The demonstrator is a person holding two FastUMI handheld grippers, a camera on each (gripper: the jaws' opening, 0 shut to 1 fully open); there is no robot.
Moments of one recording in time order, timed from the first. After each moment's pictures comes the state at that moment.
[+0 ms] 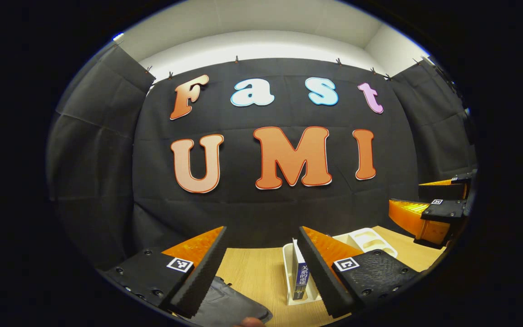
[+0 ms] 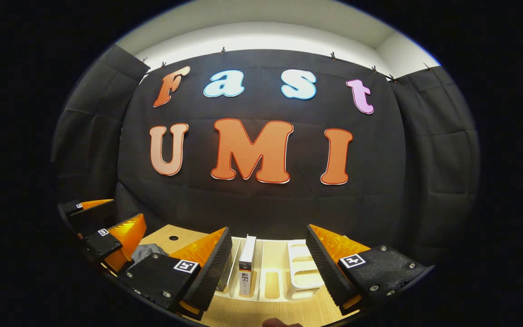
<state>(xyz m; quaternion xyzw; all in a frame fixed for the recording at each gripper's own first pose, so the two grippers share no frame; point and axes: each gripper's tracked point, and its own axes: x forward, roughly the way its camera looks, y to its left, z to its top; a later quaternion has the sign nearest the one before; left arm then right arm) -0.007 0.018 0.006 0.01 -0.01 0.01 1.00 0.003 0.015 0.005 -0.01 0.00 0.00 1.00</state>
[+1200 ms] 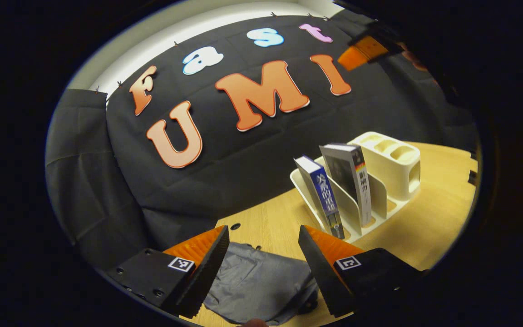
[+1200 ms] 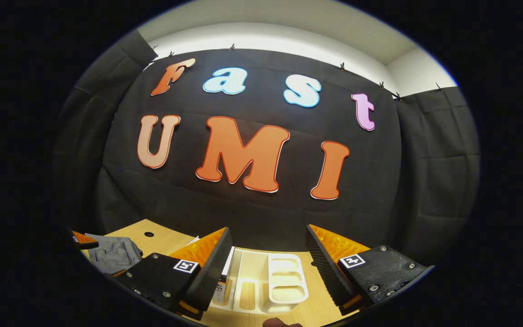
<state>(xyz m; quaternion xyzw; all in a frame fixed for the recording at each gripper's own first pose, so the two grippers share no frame) -0.020 0.031 -0.179 0.23 0.15 -0.01 0.96 0.049 -0.006 0.014 -0.07 -0.03 -0.03 1.00</state>
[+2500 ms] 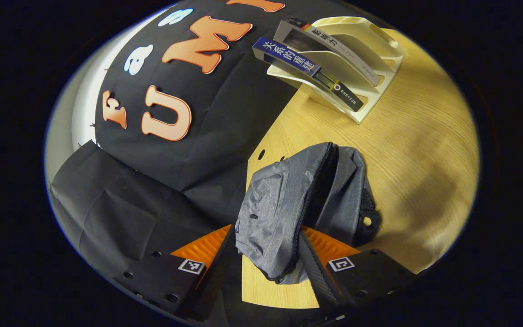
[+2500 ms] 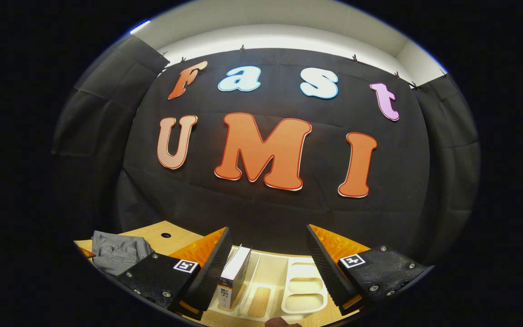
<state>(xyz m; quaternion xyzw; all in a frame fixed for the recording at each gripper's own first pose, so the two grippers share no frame) -0.075 0.115 -0.313 0.46 0.31 0.10 0.83 0.086 0.010 -0.013 -0.05 -0.03 0.06 1.00</state>
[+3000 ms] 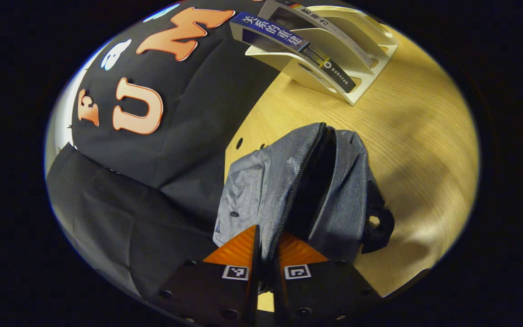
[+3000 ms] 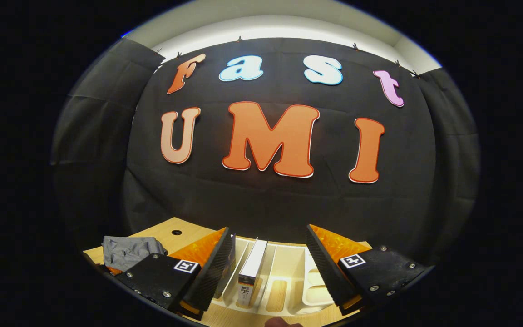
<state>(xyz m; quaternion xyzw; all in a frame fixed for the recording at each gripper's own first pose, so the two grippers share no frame) -0.053 0.121 -0.351 0.44 0.38 0.04 0.81 0.088 0.032 -0.026 -0.03 0.02 0.06 1.00</state>
